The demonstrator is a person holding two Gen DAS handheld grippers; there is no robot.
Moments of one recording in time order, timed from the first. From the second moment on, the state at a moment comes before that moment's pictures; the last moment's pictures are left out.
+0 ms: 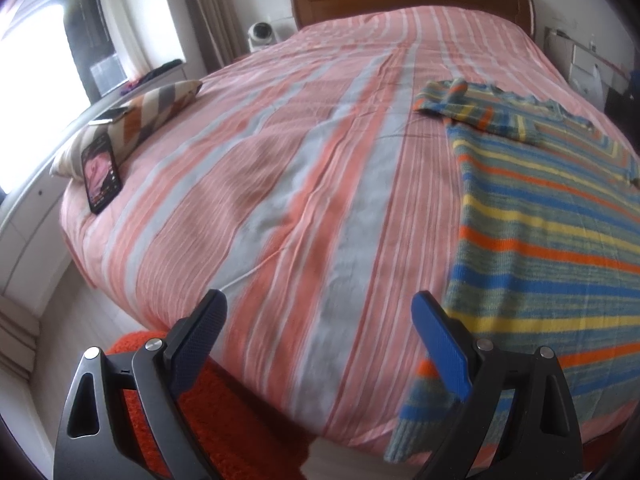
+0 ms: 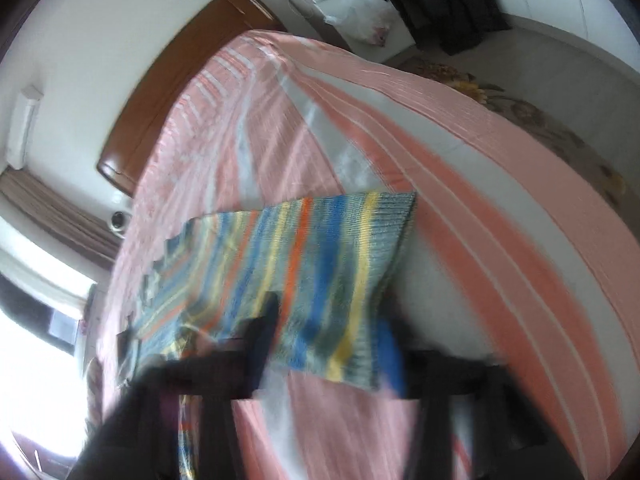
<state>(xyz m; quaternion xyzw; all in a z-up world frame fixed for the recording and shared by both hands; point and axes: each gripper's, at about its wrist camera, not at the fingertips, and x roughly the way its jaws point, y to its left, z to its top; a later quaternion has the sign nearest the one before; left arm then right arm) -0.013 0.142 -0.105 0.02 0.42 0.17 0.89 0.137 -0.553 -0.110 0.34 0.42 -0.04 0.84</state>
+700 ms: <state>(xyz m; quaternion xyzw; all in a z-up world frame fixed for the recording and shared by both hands) -0.005 0.152 -0.112 -0.01 0.44 0.16 0.88 0.058 -0.535 -0.067 0.15 0.40 -0.17 0.89</state>
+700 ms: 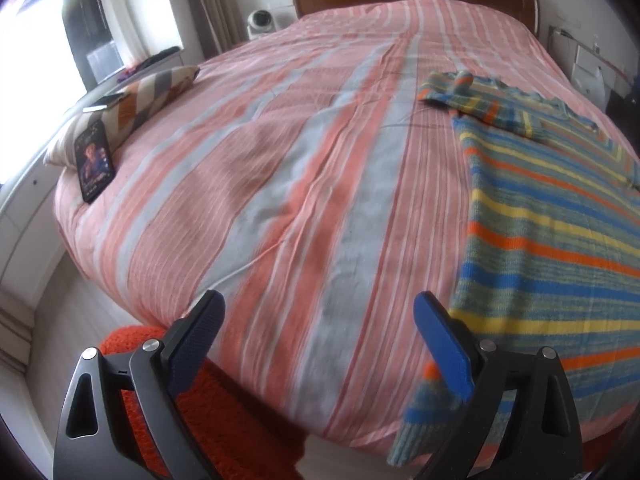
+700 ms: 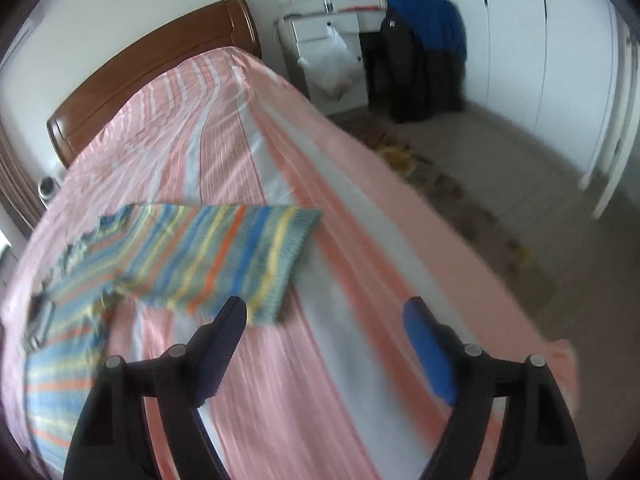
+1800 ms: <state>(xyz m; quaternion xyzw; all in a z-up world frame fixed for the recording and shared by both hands) 0.042 0.186 -0.140 -0.06 0.47 0.13 0.87 -0.046 -0.400 -0.092 0.06 0.36 -0.09 0.93</state>
